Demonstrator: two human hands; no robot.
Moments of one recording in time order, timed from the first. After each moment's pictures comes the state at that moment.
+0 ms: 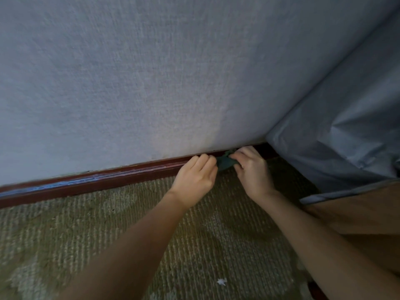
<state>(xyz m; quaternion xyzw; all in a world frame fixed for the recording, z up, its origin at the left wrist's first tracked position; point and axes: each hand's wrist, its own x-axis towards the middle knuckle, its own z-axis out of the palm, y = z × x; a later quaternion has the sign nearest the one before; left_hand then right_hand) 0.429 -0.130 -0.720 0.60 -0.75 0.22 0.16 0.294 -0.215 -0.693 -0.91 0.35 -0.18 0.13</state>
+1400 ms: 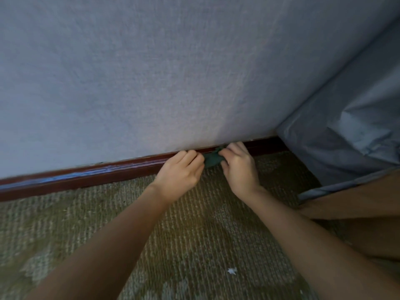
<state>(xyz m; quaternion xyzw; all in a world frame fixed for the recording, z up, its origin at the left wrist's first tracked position) 0.474 -0.094 -0.714 0.55 -0.79 0.24 0.12 0.333 -0.181 -0.696 -0.91 0.34 -0.18 0.13</state>
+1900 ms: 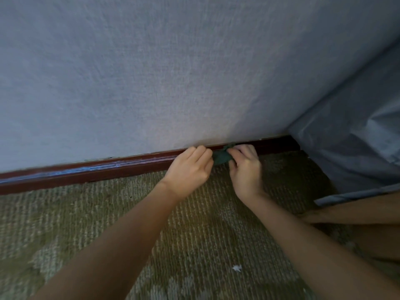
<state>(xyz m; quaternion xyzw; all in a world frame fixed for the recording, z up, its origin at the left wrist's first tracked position) 0.473 -0.096 -0.713 0.57 -0.78 0.23 0.13 0.338 -0.169 -0.707 -0.88 0.40 -0.25 0.10</state>
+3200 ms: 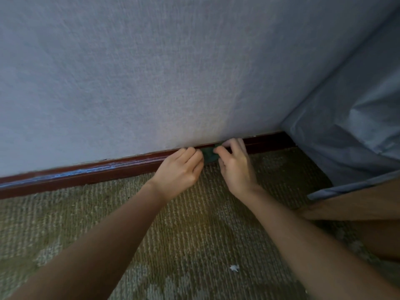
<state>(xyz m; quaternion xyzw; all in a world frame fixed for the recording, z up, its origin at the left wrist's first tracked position) 0.476 -0.091 -0.709 0.55 -0.80 0.22 0.12 0.338 -0.173 -0.702 -0.90 0.37 -0.19 0.17</state>
